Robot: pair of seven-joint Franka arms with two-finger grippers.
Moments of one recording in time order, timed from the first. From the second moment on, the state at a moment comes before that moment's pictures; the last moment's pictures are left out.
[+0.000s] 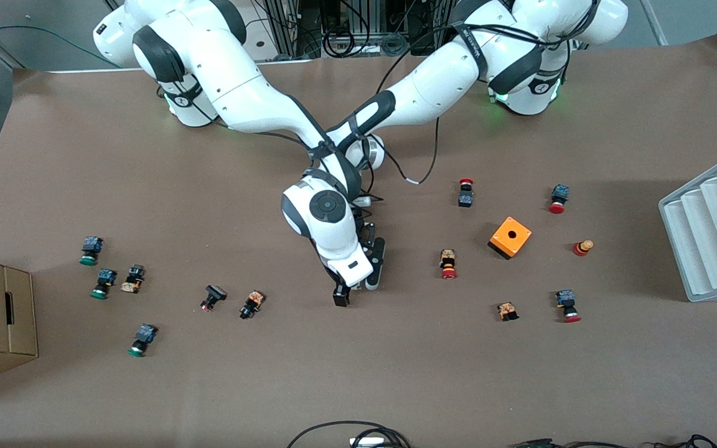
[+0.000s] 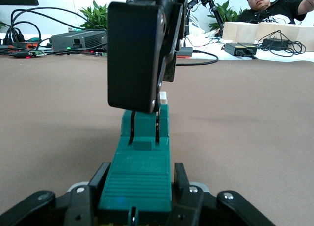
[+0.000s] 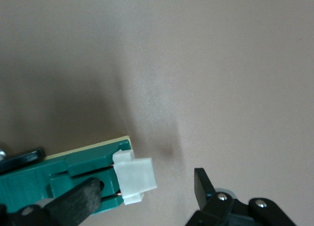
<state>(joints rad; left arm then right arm) -0.77 1.06 -0.38 -1.55 2.00 1.87 -2.49 0.82 0.88 -0.19 -1.39 0.04 2.48 -0.67</state>
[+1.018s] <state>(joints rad) -0.77 1.06 -0.38 -1.55 2.00 1.87 -2.49 0.83 0.88 -0.18 -1.39 0.04 2.48 -0.67</state>
